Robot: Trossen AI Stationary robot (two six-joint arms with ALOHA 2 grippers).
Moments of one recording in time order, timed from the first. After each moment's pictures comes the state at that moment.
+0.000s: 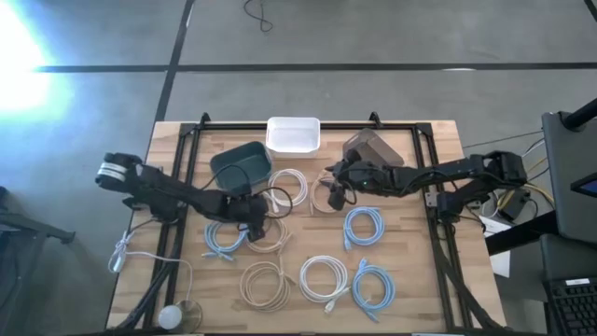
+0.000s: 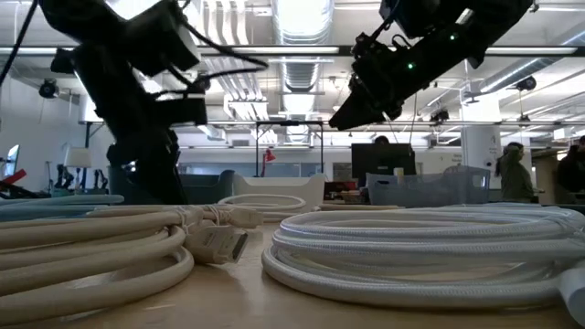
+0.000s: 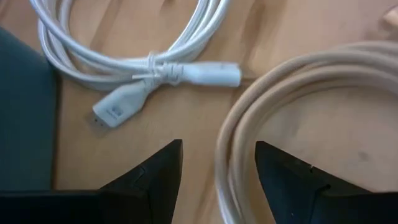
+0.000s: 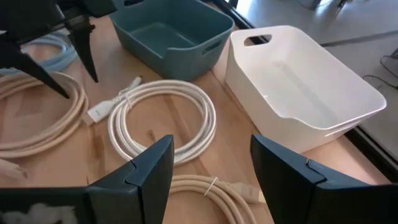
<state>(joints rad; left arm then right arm) -0.15 1.46 0.65 -0.27 -0.35 -0.40 -0.09 1.43 0.74 0.17 0.32 0.10</state>
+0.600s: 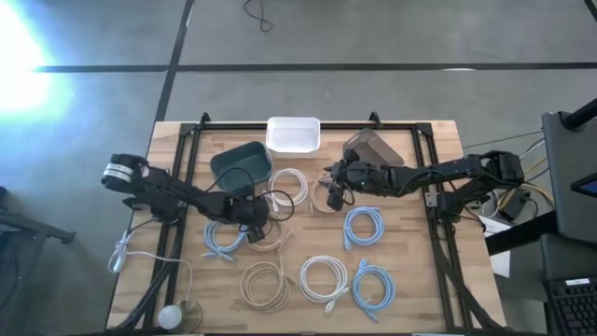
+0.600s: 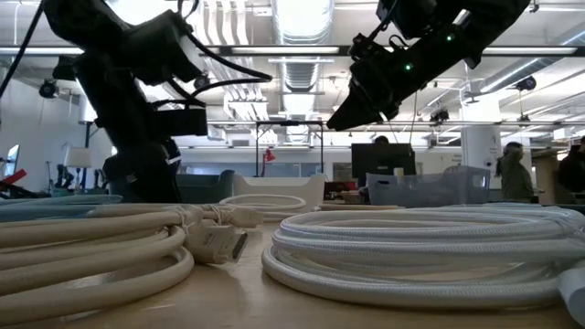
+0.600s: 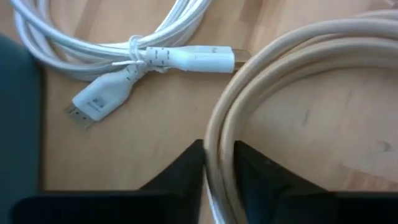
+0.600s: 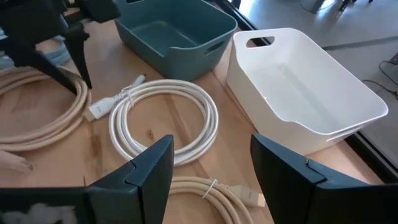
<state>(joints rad) -0.15 1.50 0.65 -0.26 -0.35 -0.37 -0.09 1.45 0.75 0.17 0.31 0.07</state>
